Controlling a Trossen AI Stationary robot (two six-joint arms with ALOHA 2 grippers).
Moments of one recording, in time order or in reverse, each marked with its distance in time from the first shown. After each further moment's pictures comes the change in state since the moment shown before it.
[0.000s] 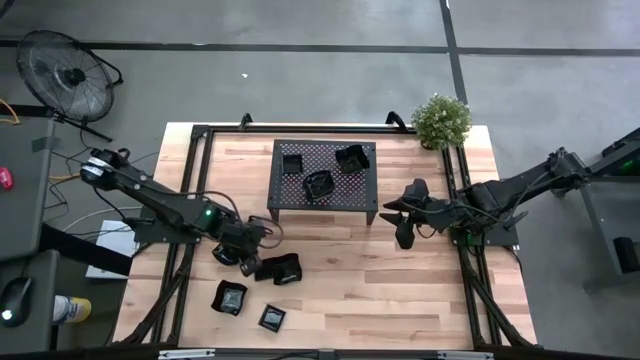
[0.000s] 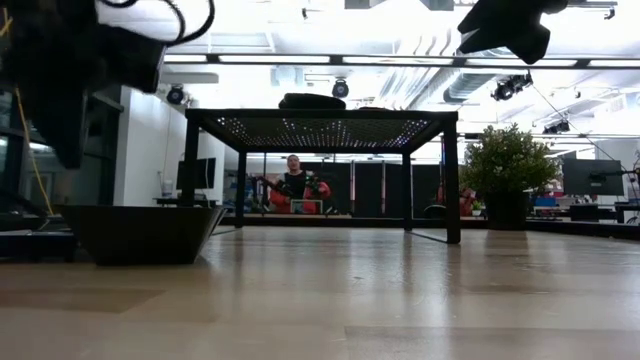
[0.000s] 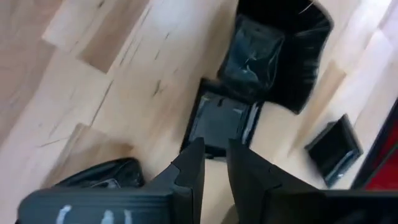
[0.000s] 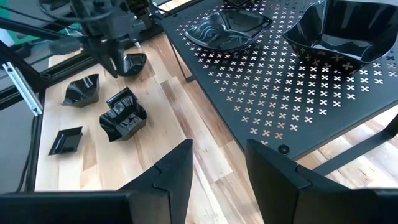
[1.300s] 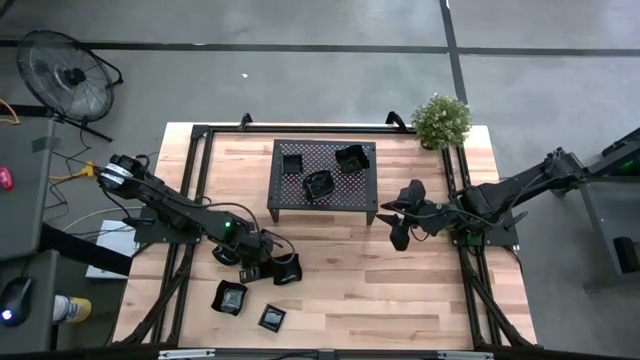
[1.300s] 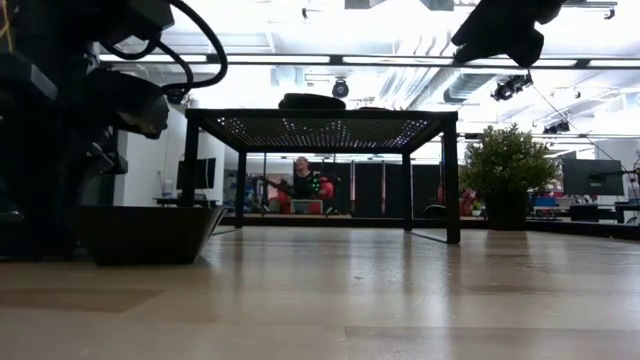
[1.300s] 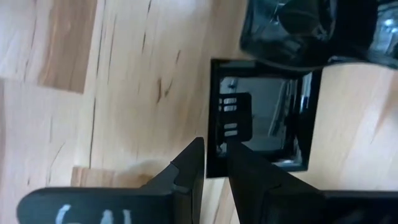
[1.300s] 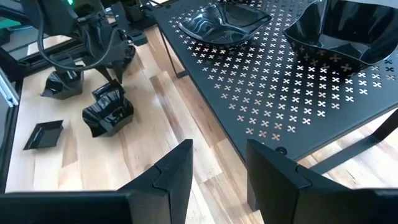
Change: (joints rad) left arm 0.000 0.217 -0.018 0.072 0.035 0.333; right arm 0.001 0.053 0.000 0.013 0.030 -0.038
